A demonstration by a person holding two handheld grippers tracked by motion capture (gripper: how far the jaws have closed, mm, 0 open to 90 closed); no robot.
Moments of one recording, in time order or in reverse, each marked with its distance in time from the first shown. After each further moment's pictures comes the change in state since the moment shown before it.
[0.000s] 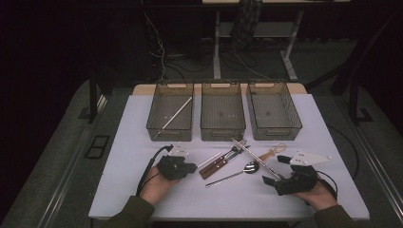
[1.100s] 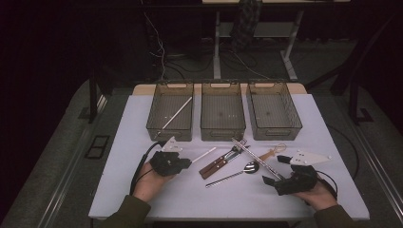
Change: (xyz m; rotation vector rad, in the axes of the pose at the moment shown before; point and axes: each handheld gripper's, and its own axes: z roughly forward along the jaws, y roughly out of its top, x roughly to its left) left arm 0.007 0.008 -0.025 -0.014 0.037 0.010; right arm -0.001 0.000 0.000 -0.002 0.003 0.002
